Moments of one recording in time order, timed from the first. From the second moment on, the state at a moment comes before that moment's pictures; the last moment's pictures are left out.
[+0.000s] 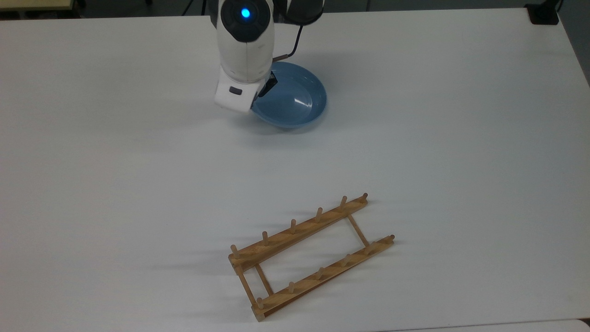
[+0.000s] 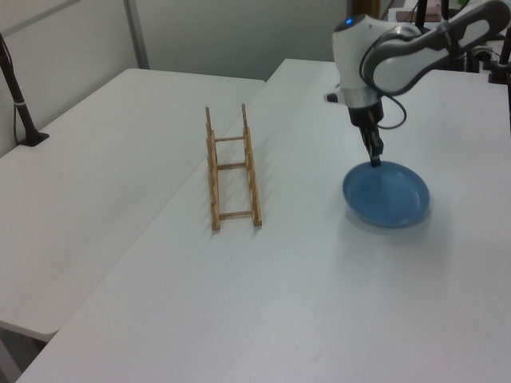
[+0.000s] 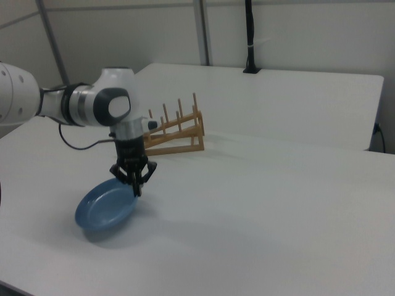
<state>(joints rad) 0.10 0.24 -0.04 -1.88 -0.08 1.91 -0.43</state>
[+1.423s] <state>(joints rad) 0.21 0.29 -0.04 -1.47 -0.61 2.13 0.69</state>
